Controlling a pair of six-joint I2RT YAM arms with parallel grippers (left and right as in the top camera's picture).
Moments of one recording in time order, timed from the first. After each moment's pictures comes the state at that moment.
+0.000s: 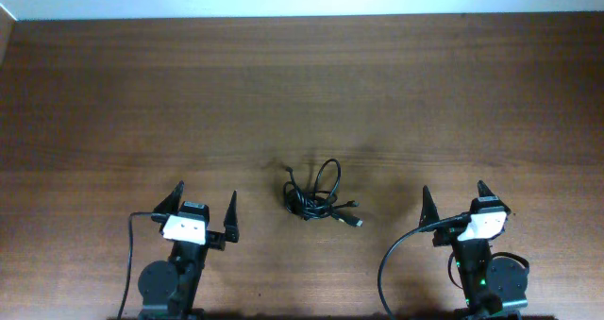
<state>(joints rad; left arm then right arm) -0.02 0.01 0.01 -0.06 0.15 0.07 0.11 0.01 0.01 -0.07 0.02 0.01</state>
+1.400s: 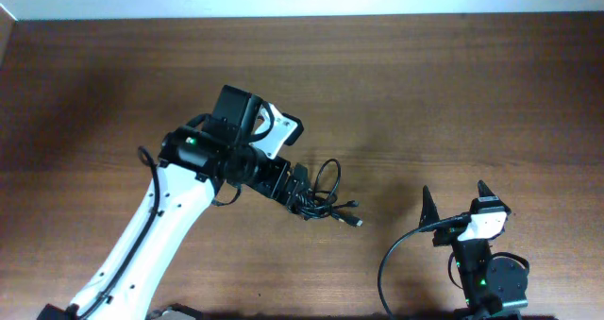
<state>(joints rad) -0.37 1.42 1.27 -1.05 0.39 0.11 0.11 0.01 0.01 -0.07 0.02 0.01</state>
